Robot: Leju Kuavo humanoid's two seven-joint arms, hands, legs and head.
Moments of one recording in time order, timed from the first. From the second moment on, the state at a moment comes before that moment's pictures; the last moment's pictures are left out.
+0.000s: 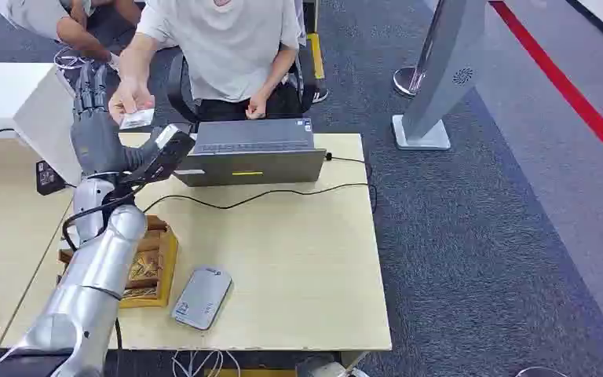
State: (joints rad) left arm -0.80 -0.14 -0.22 -0.75 -1.03 0.59 -0.21; right arm -0.35 0.22 0.97 -0.26 0.89 0.13 0.16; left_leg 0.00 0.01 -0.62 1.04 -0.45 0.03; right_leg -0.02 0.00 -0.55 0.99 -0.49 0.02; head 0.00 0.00
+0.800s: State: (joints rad) left arm -0.80 -0.12 -0.28 -0.72 -0.93 0.57 -0.23; right arm -0.35 0.22 0.97 -0.25 0.92 0.14 0.14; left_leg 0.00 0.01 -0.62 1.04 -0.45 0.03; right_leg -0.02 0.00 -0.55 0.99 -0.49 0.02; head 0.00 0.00
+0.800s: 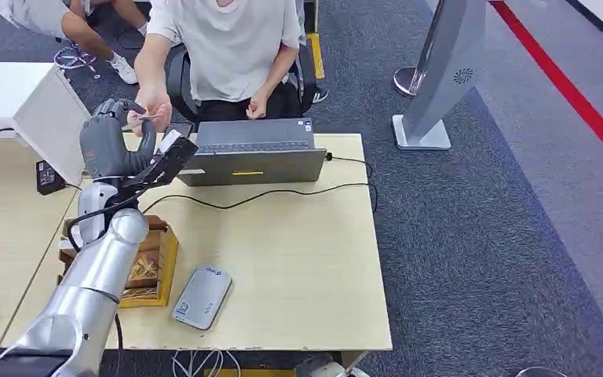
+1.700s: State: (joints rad) left arm -0.78 -0.11 -0.29 -0.74 -0.88 0.62 -0.30; right arm -0.36 0.22 0.99 -0.25 0.94 0.15 0.12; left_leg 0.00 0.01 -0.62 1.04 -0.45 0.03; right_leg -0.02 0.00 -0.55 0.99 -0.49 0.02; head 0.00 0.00
